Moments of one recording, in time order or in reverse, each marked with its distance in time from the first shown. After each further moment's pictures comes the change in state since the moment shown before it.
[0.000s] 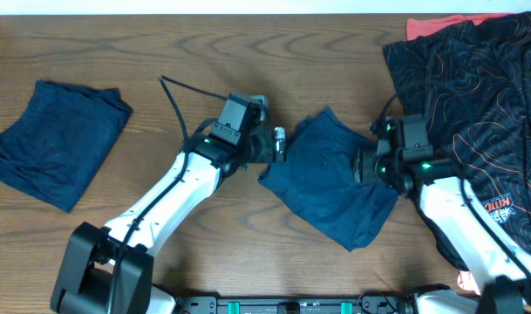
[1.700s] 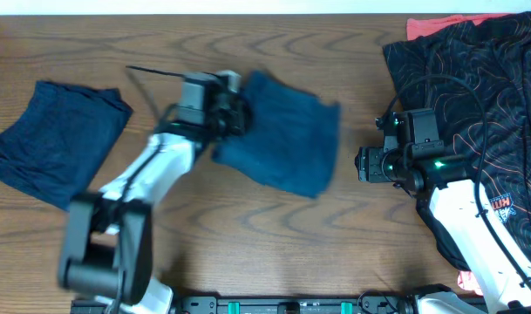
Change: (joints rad) left arm 0.261 0.124 -0.002 0.241 0.201 0.095; right arm 0.000 -0.060 0.069 -0.165 0.013 -0.006
